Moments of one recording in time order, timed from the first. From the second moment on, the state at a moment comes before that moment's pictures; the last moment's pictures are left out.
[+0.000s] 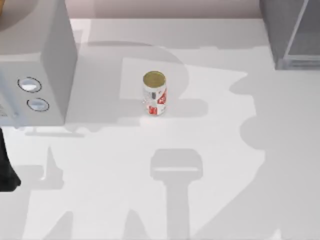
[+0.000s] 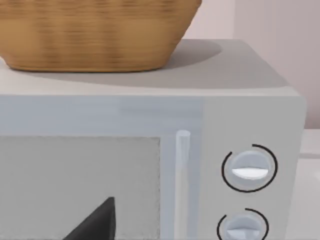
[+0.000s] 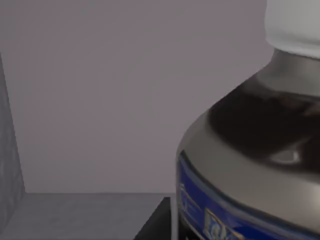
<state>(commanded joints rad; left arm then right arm) 0.00 0.00 0.00 0.00 0.00 0.00 -0.30 2.03 1.16 0.85 -0.27 0.01</state>
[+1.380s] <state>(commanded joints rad) 0.00 0.00 0.00 0.00 0.00 0.00 0.13 1.96 0.82 1.14 0.16 0.02</state>
